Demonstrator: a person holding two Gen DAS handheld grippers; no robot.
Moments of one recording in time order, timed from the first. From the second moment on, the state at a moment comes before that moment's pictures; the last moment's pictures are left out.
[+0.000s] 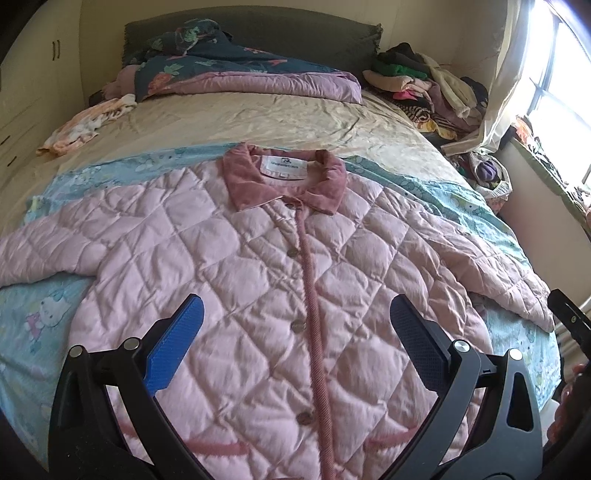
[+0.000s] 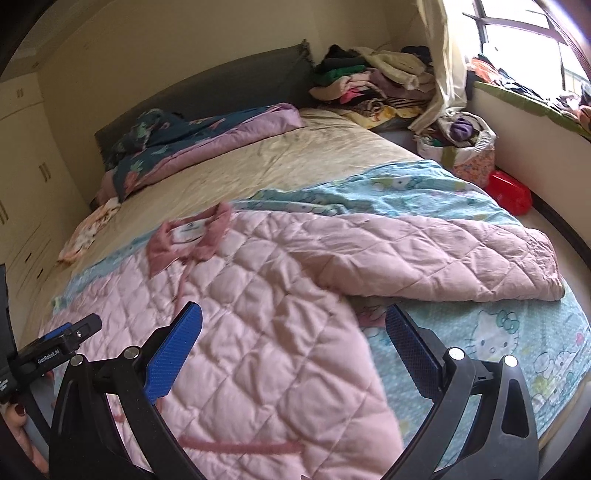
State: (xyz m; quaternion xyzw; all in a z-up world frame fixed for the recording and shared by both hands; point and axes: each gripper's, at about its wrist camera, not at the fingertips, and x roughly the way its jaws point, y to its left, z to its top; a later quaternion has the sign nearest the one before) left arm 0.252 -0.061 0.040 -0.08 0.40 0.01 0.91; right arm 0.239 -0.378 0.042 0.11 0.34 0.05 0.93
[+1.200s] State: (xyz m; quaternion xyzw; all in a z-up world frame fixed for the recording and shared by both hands) left arm 0.387 -0.143 -0.035 -0.06 0.47 -0.02 0.88; right arm 0.319 -0.627 -0.113 0.34 0.40 -0.19 0.83
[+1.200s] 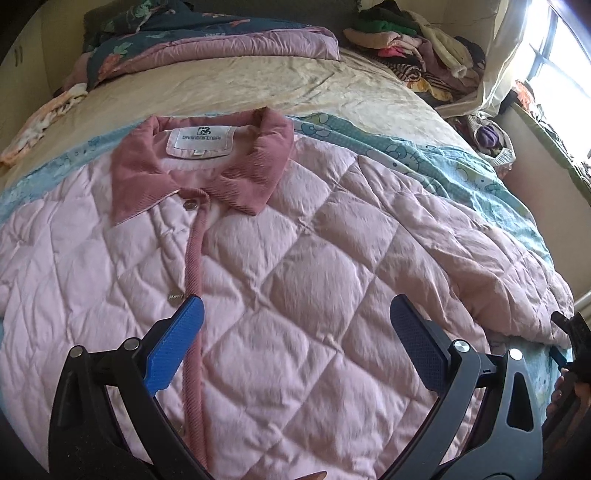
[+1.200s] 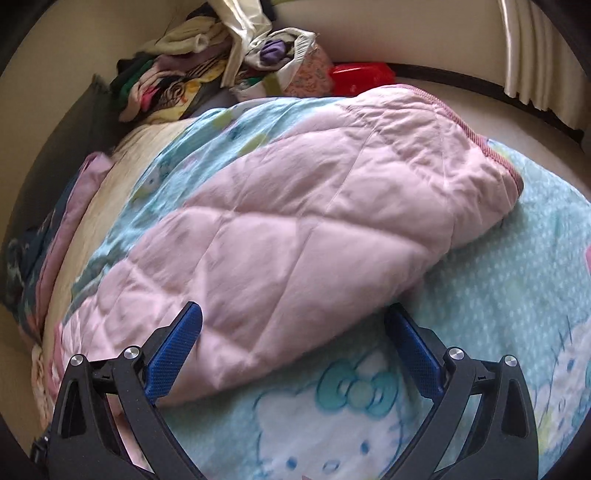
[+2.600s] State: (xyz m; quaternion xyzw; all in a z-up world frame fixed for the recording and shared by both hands) left arm 0.370 -0.057 0.056 -0.09 0.42 -0.03 0.90; right arm 0.345 -0.467 0.122 0.11 0.18 -0.01 0.98
